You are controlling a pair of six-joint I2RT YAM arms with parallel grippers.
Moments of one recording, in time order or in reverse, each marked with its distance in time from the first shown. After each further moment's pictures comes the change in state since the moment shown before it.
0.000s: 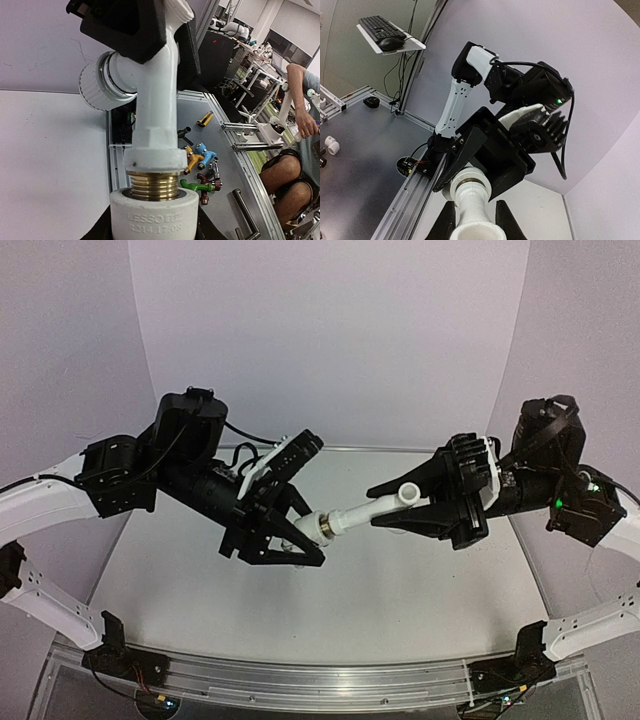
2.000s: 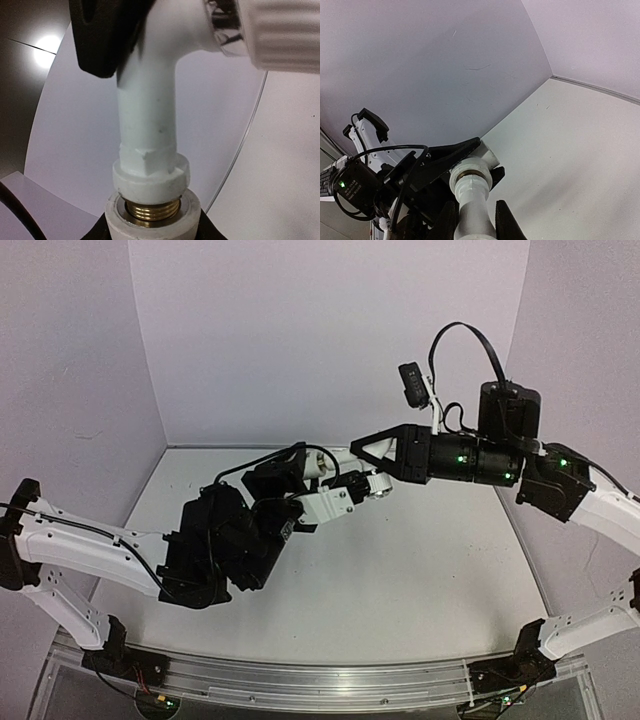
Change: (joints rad) left arm -0.273 0.192 -0.320 1.155 -1.753 1.459; right arm -0.149 0.146 0.082 -0.022 0.338 1.013
